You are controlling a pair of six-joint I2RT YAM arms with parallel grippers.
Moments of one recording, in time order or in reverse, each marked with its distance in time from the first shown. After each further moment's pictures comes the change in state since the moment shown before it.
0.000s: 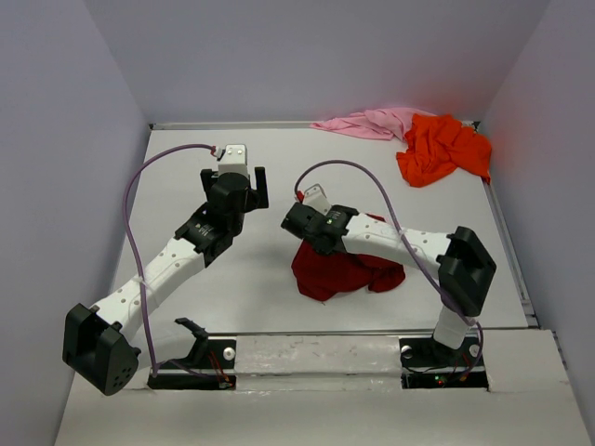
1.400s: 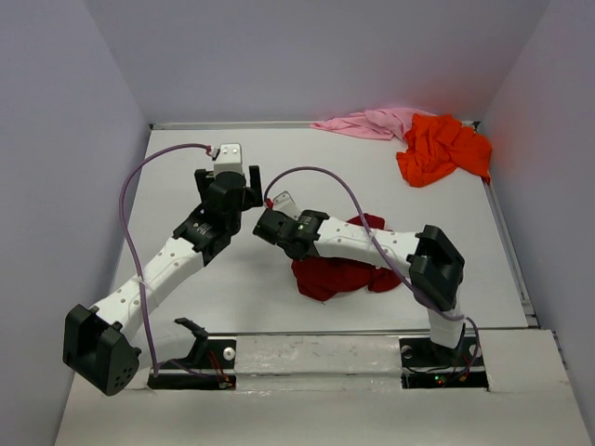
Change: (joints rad) left arm 0.014 0.000 0.000 -0.010 -0.037 0.005; right arm 0.096 0.150 0.190 0.022 -0.105 0.007
